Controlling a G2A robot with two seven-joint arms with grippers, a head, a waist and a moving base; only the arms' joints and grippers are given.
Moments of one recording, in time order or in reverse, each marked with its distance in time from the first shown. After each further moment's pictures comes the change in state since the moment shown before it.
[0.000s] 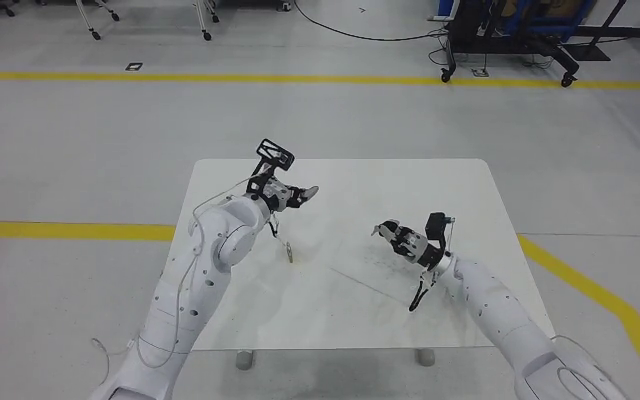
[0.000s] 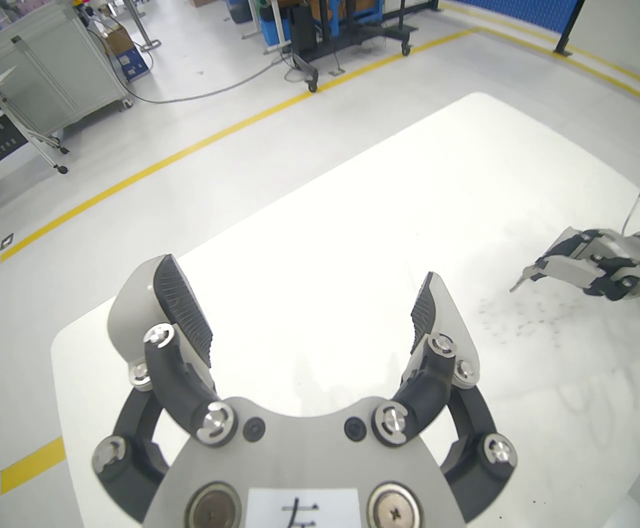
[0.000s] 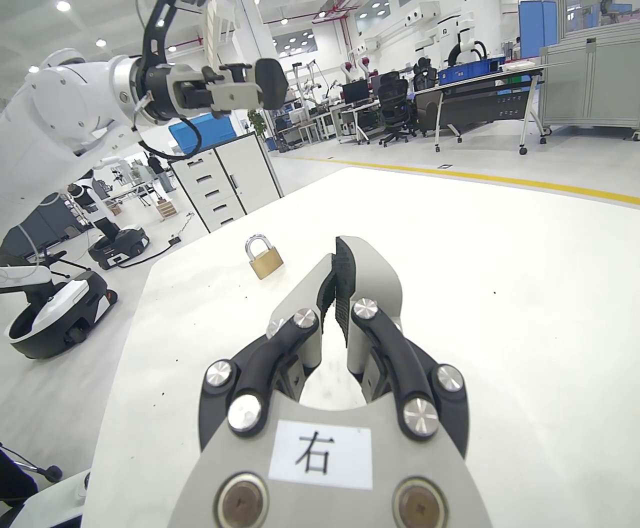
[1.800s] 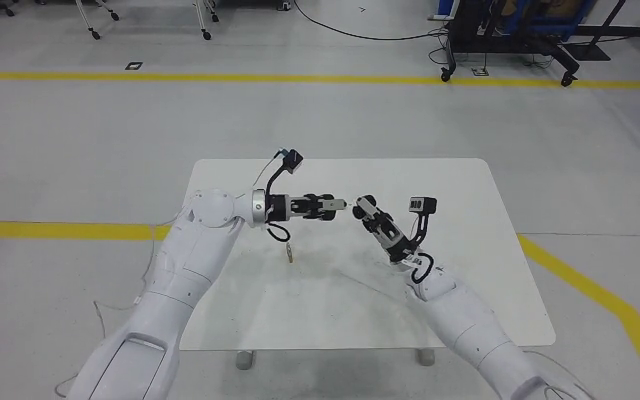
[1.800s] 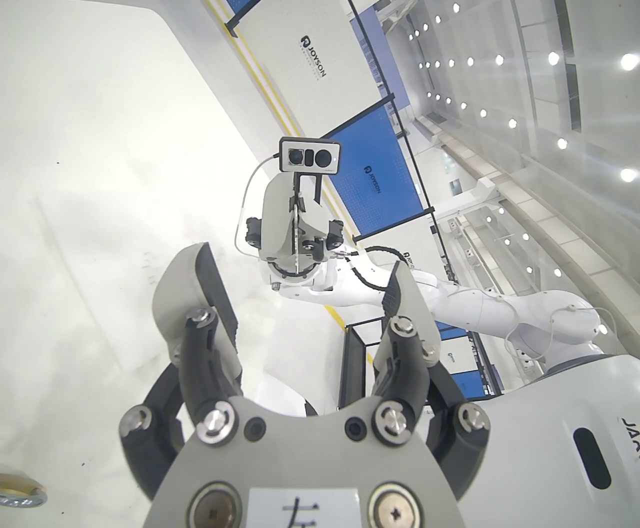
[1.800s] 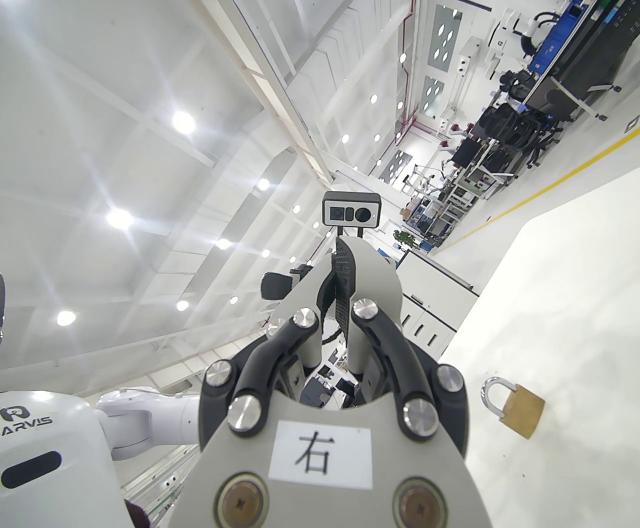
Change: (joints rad) left arm -0.236 -0.048 0.053 0.499 -1.414 -0.257 -0.661; right arm -0.139 -0.058 0.009 -0.423 1.689 -0.021 1.168
